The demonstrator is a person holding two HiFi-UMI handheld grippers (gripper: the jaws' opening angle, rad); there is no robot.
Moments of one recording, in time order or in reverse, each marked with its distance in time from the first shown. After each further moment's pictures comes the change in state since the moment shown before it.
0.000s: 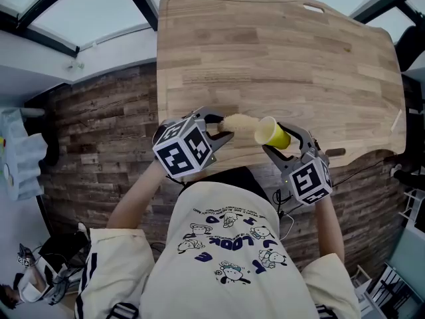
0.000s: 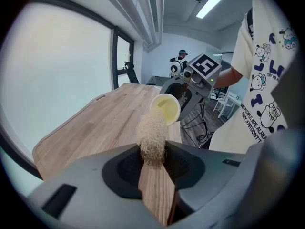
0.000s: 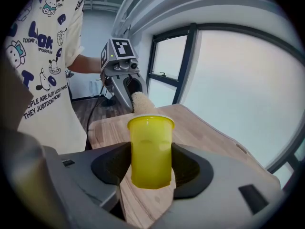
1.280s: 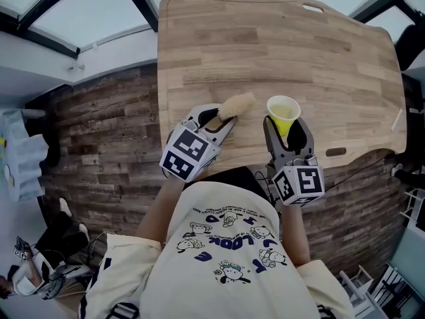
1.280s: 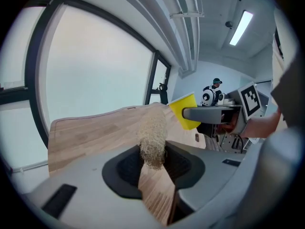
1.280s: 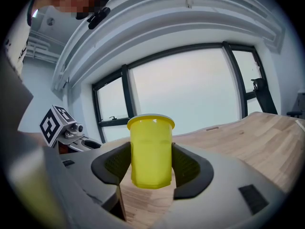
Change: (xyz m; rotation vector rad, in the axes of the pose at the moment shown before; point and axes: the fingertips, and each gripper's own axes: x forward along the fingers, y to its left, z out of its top) left arm -0.006 0.038 0.013 -0.357 -0.305 0.285; right arm -0.026 -0.060 0.036 0.648 -0.480 -0.475
